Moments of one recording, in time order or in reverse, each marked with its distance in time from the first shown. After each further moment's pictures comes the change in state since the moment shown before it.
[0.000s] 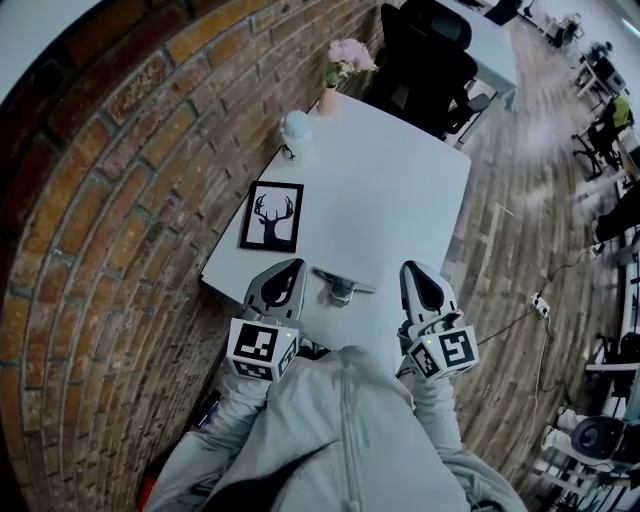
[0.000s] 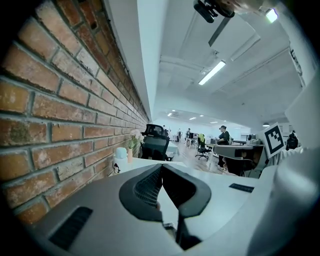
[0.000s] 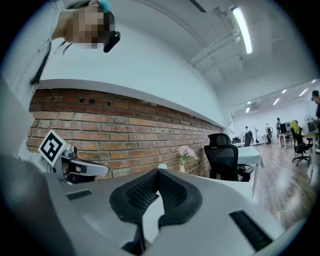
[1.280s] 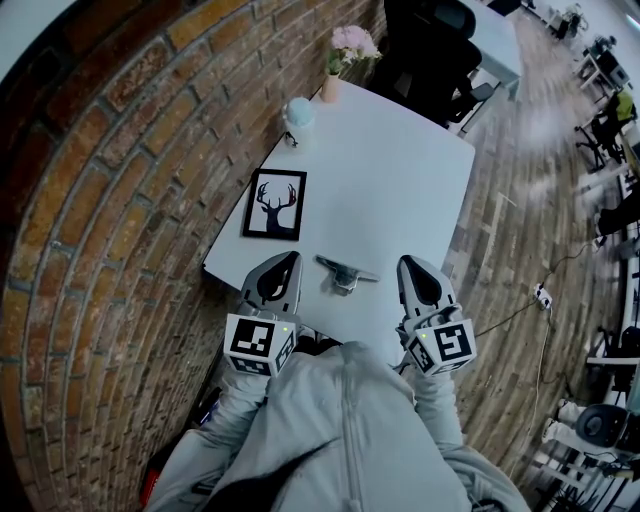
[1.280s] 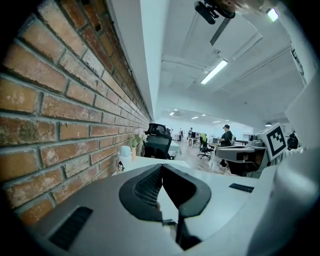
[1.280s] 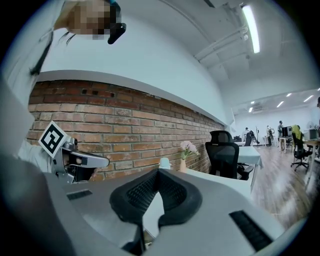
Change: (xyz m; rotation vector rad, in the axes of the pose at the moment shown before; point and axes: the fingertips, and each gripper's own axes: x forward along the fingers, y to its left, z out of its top) left arm -0.014 0.009 -0.007 -0.011 0.008 0.028; right arm 0.000 0.016 -0.015 -0.045 0.073 0.006
